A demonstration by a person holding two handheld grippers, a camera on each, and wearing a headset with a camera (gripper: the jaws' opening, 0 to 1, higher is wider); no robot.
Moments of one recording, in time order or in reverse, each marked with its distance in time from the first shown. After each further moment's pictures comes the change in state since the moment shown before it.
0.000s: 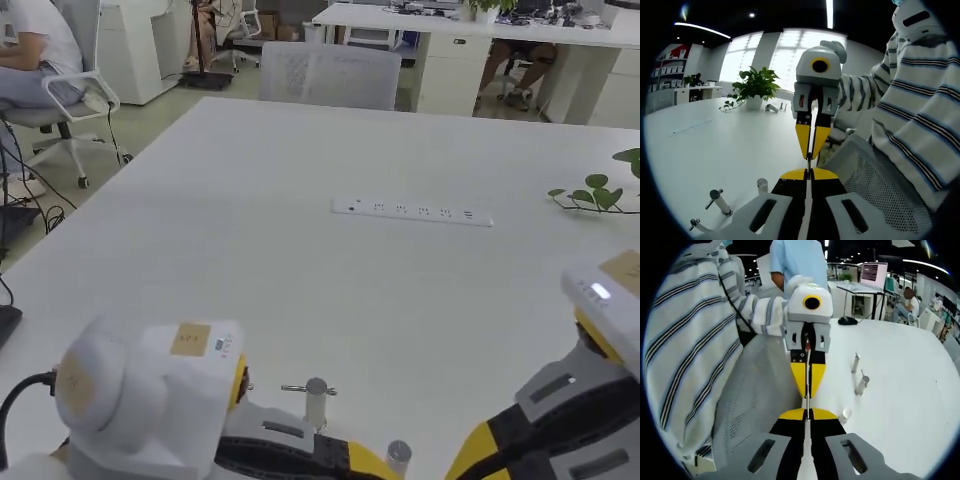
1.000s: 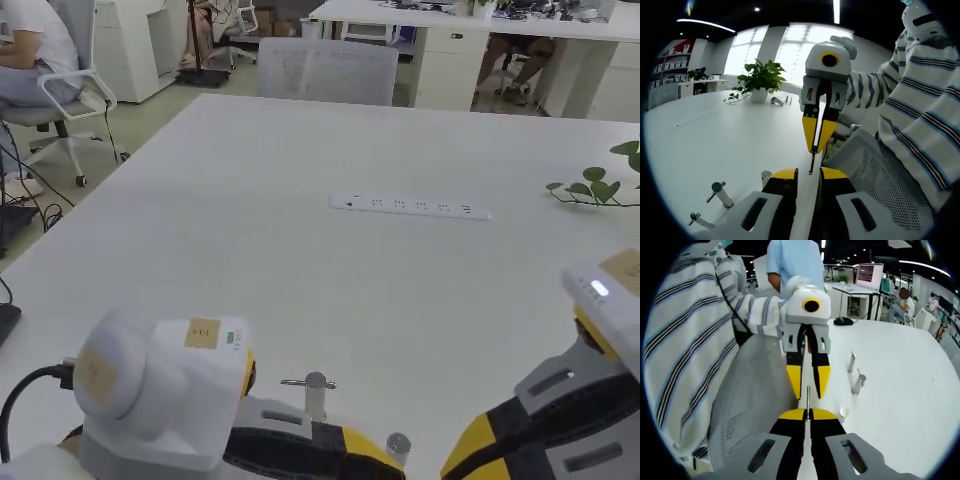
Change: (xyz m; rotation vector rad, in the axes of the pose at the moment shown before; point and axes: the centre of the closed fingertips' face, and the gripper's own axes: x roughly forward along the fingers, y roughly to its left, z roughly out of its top) left arm 0.000 0.011 -0.013 -0.032 0.059 0.049; right arm 0.001 -0.005 -0.003 0.011 -0.017 -0.039
